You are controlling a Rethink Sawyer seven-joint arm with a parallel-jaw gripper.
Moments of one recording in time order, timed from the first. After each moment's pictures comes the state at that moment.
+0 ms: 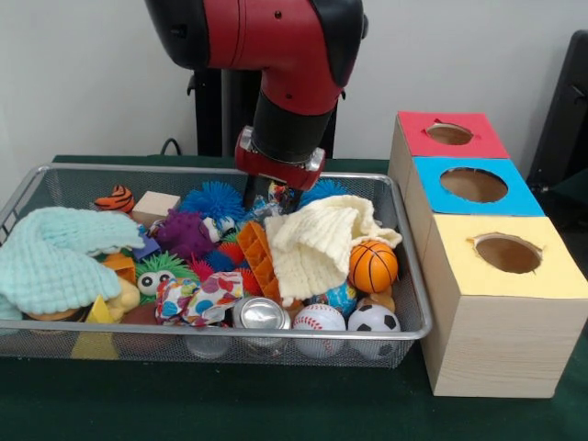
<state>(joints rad) -0.40 -0.57 0.27 1.63 -0.67 0.80 2.25</state>
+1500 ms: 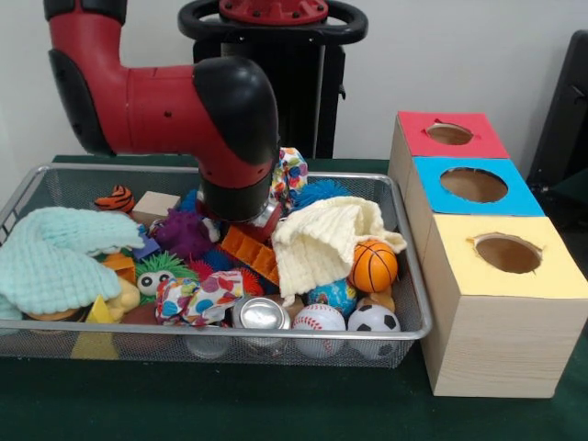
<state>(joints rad) -0.58 -0.34 0.32 1.47 -0.53 0.91 2.25</state>
